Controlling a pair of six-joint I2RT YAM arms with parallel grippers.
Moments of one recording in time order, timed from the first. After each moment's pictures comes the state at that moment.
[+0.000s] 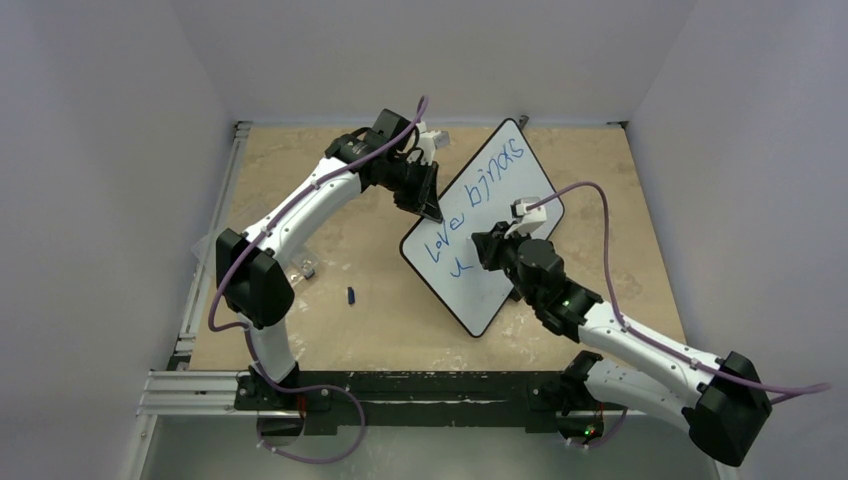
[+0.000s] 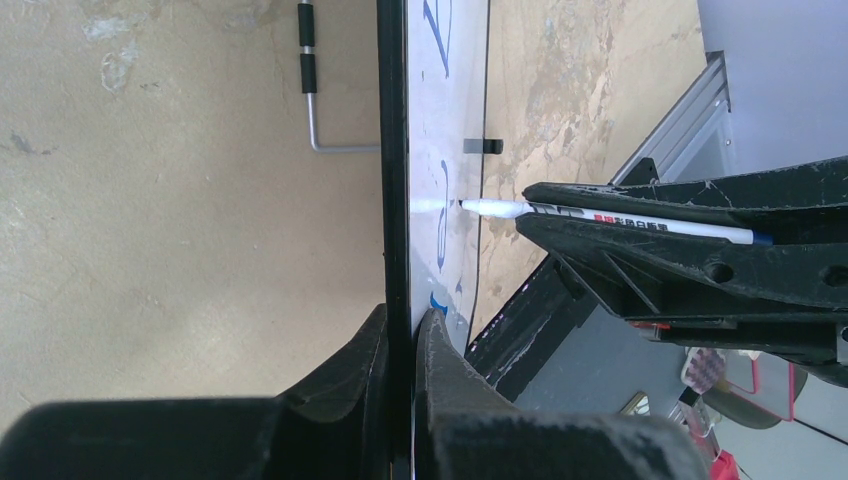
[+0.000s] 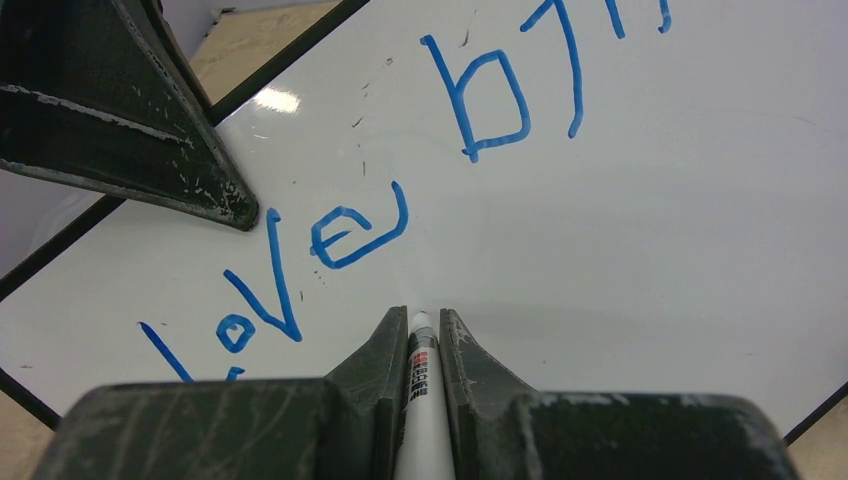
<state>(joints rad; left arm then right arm) -0.59 1.83 1.81 -0.92 0.50 -0.27 0.77 0.93 0.54 0.18 0.37 0.43</state>
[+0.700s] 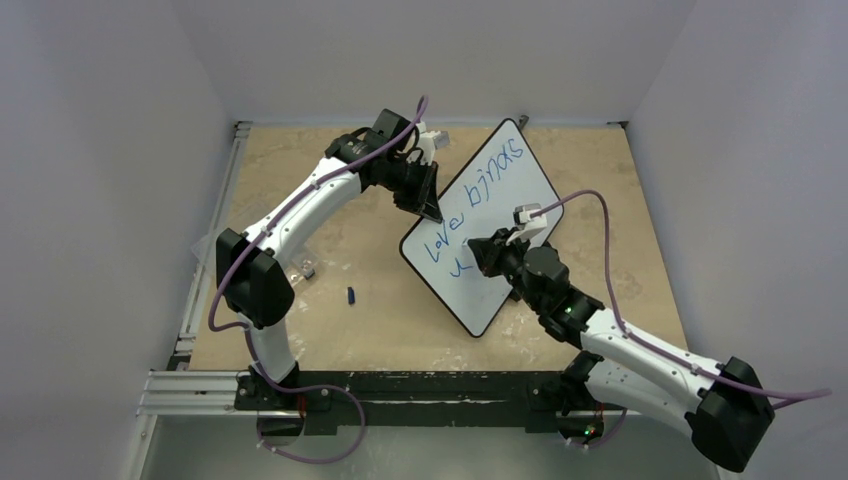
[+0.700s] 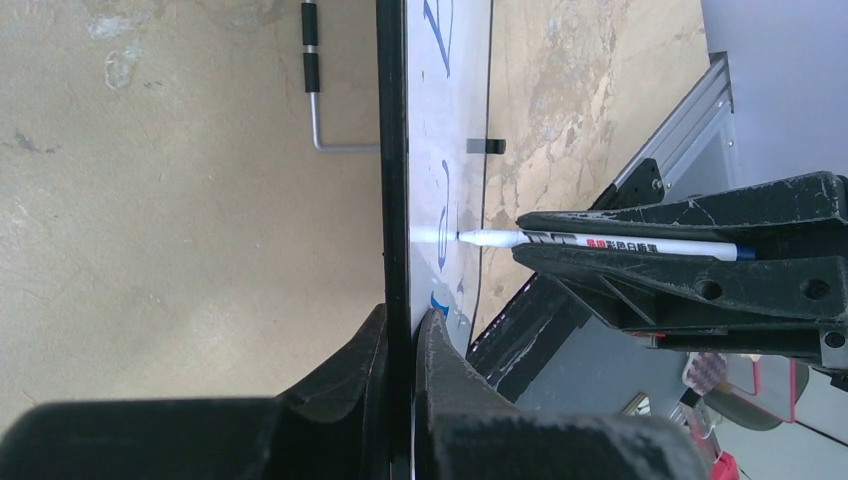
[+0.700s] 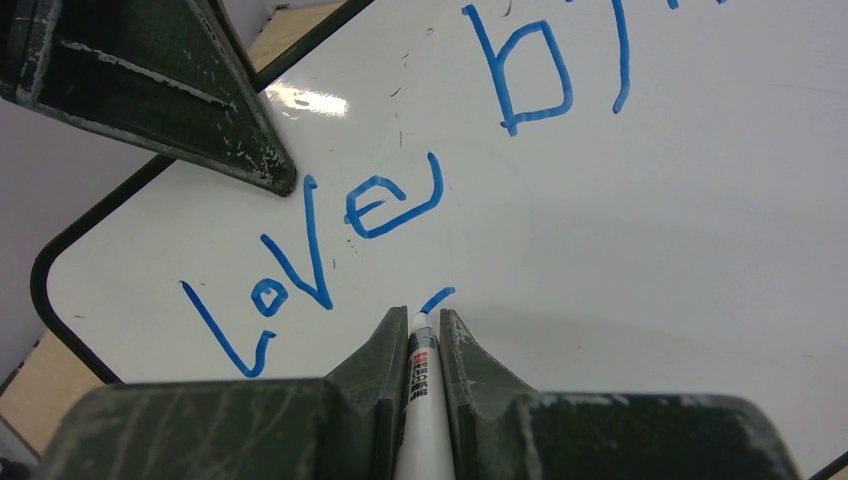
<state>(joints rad) -0.59 1.83 1.81 -0.92 0.49 -0.27 0.77 0.90 0.47 0.26 0.29 0.45</state>
